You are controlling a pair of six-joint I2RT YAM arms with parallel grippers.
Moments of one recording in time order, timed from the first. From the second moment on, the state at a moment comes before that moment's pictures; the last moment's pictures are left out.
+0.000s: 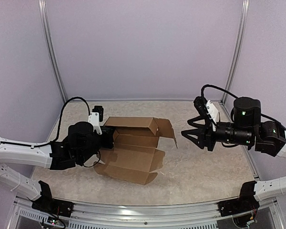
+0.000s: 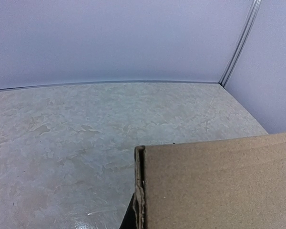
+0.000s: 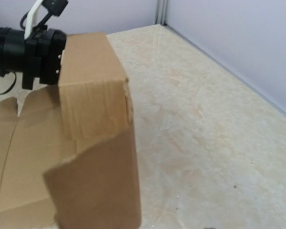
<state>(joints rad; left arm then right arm) -1.01 1.23 0.63 0.35 -0.57 -0.38 1.02 0.87 0.93 -0.37 0.04 -0.09</state>
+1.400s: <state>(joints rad) -1.10 1.22 0.62 0.34 -0.72 -0.29 1.02 1.17 0.99 -0.26 -0.17 -0.08</state>
